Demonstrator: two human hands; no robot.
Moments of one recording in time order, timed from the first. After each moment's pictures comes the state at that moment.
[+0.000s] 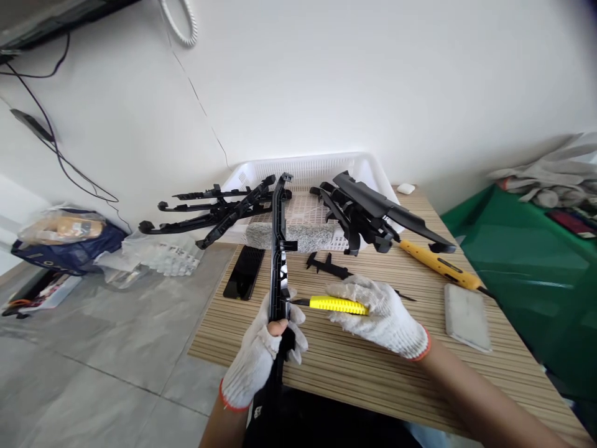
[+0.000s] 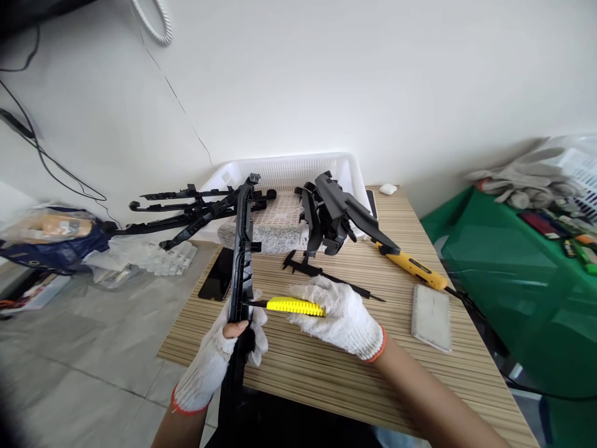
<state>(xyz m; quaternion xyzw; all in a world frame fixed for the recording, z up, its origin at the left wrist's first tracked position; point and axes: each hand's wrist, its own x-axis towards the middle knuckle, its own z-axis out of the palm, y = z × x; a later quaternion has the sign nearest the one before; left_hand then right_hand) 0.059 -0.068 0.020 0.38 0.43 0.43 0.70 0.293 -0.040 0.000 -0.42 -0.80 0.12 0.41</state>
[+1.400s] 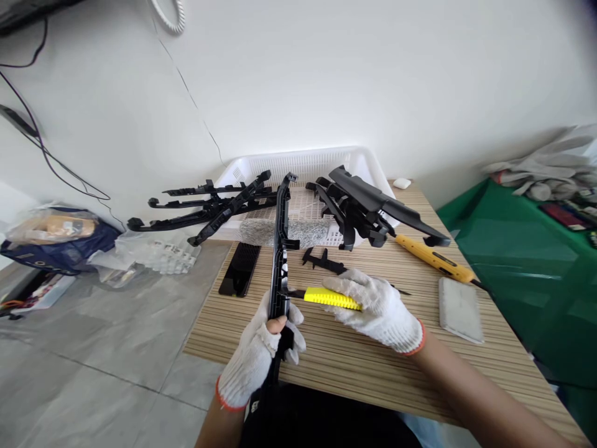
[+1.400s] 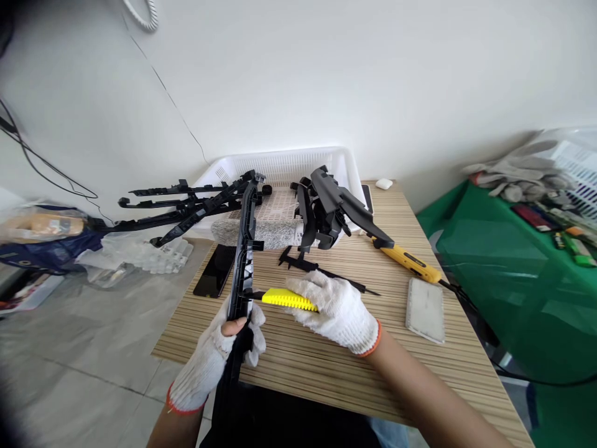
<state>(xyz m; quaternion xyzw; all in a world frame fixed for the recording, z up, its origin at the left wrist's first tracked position) 0.066 -0.070 0.035 0.40 0.45 0.38 0.70 0.296 -0.043 0.001 -0.46 -0.82 0.01 0.34</state>
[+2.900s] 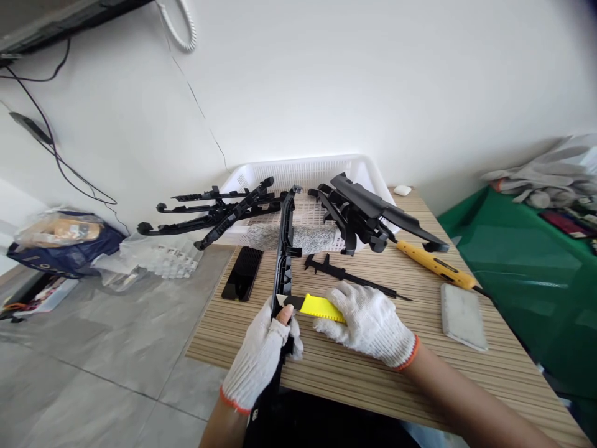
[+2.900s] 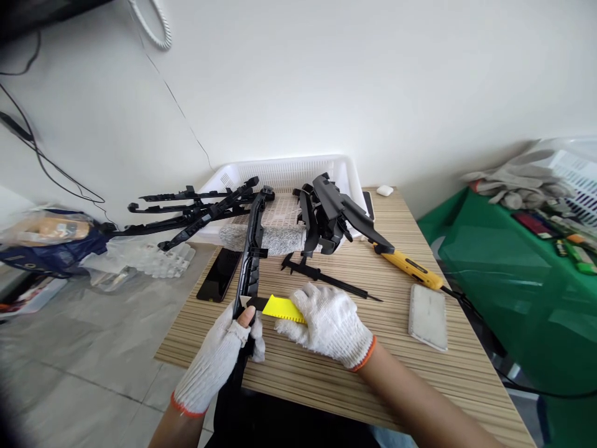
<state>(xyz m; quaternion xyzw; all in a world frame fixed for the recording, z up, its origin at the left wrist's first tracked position) 0.075 -0.068 0.031 0.45 0.56 0.37 0.59 0.273 -0.049 0.008 -0.47 -0.83 -0.09 0.27</state>
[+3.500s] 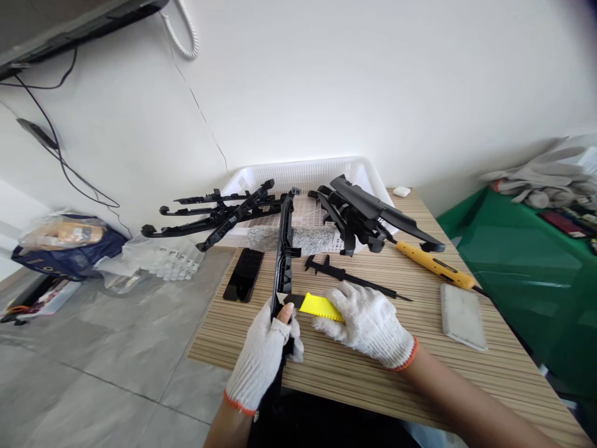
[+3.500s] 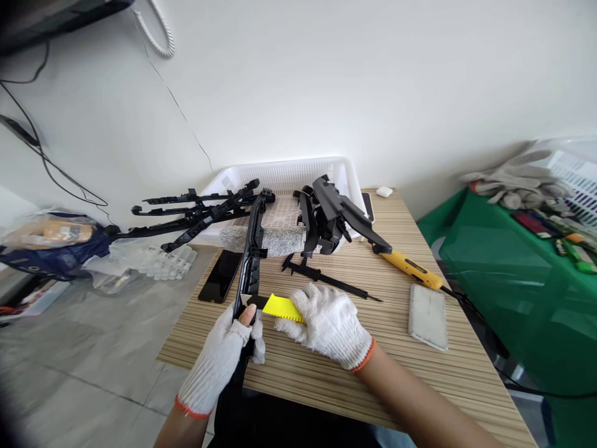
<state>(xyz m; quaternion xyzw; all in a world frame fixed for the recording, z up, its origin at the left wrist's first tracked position) 0.080 -0.066 0.033 0.44 0.56 0.38 0.59 0.269 -0.050 0.006 -0.49 -0.82 -0.12 0.28</state>
